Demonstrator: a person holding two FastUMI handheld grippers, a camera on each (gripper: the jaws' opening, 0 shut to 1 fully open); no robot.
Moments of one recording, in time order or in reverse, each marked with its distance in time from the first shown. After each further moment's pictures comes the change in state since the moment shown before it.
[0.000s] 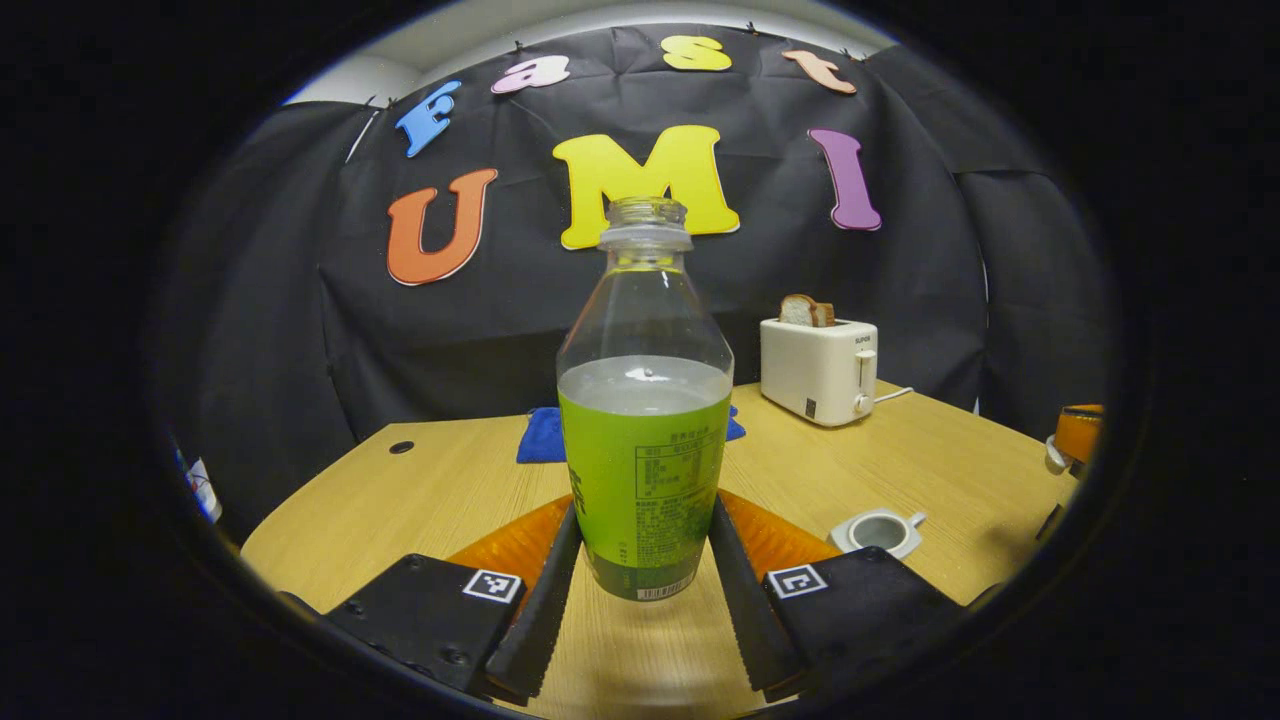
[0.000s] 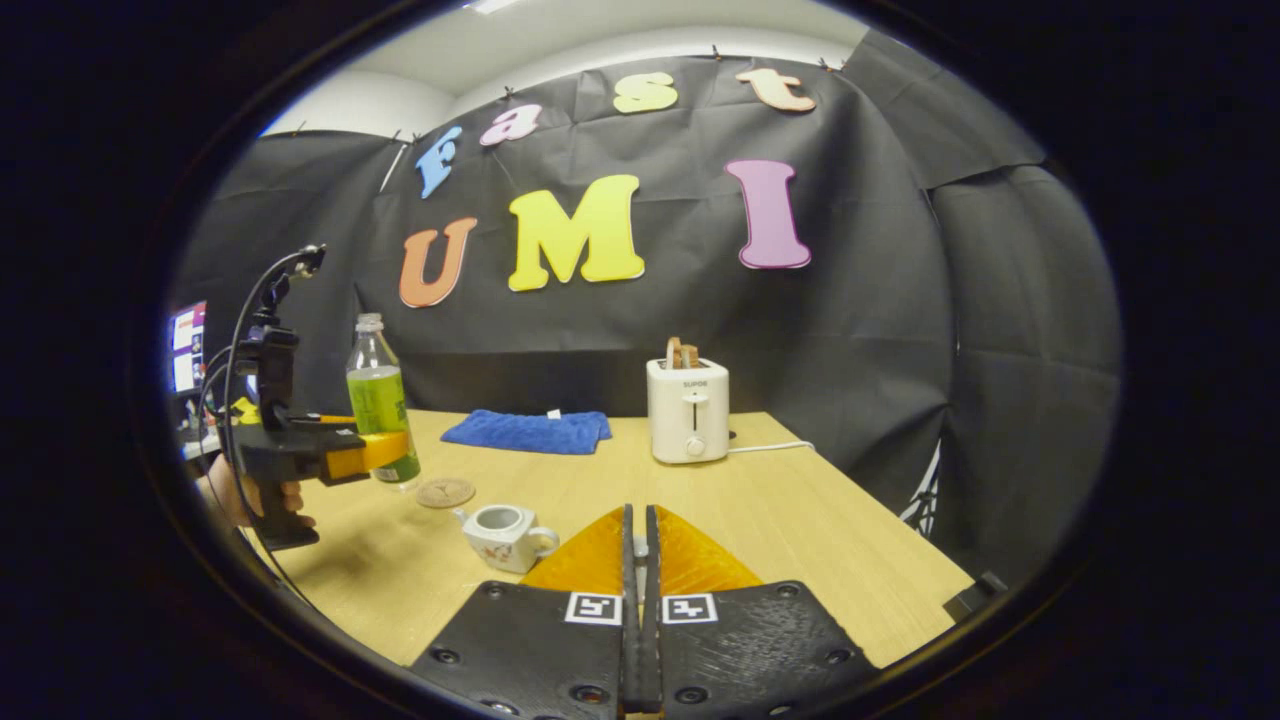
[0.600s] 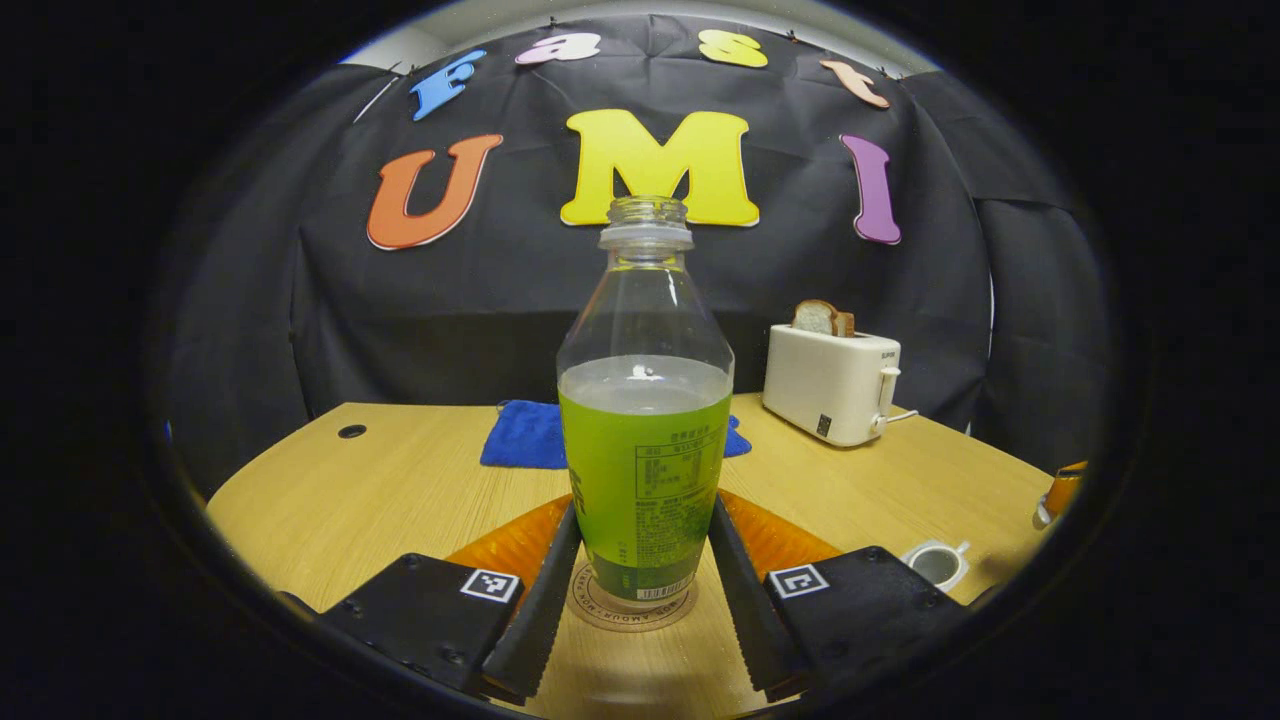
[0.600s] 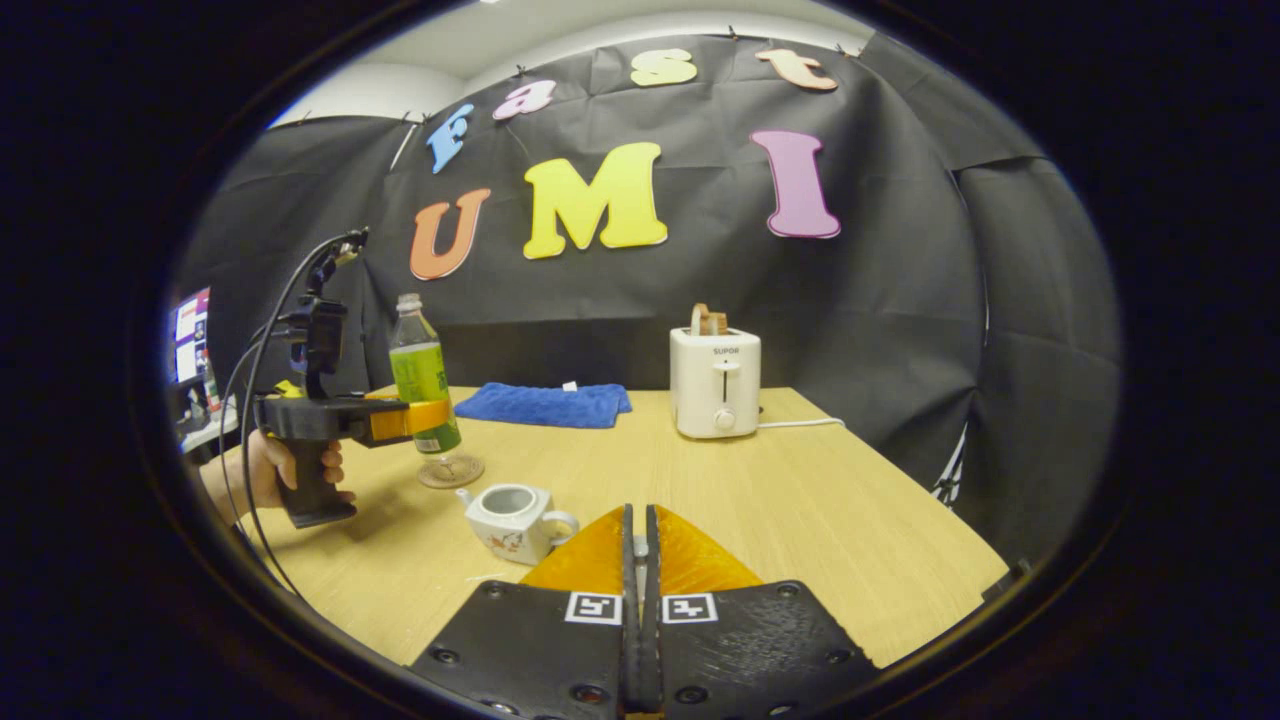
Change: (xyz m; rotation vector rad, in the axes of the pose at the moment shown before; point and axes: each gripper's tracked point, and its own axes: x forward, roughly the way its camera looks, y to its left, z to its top) left arm 0.064 0.010 -0.025 -0.087 0.044 -0.065; right arm 0.035 0.020 -0.027 -0.015 0.074 0.036
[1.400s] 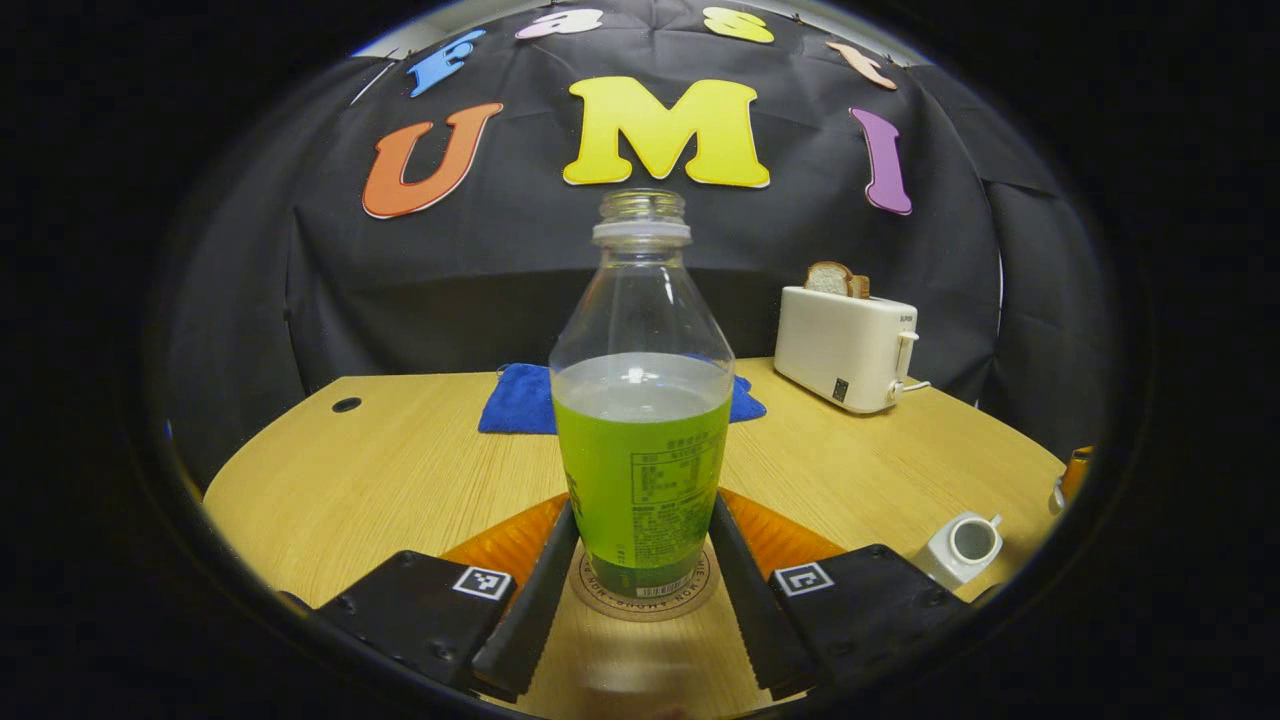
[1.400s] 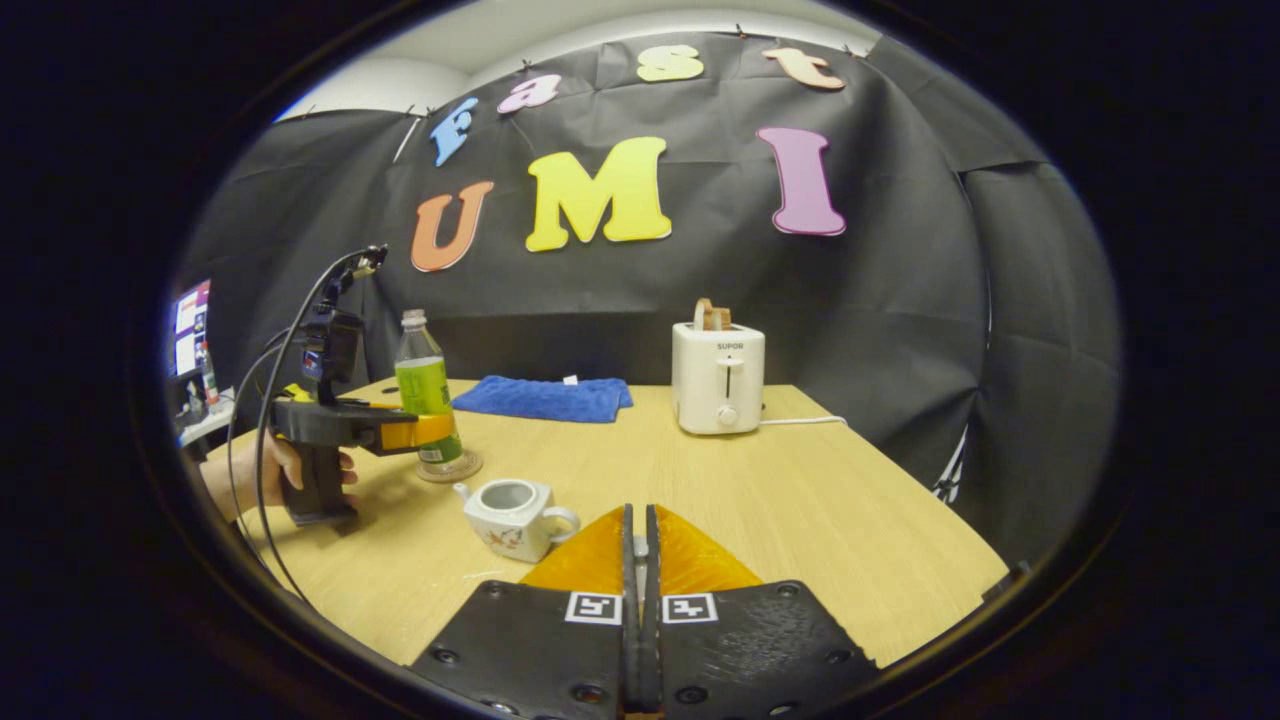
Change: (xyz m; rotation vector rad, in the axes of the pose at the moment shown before) left arm 0.008 0.008 -0.020 0.004 0.073 0.002; right arm 0.001 0.001 -0.001 -0.013 0.007 -0.004
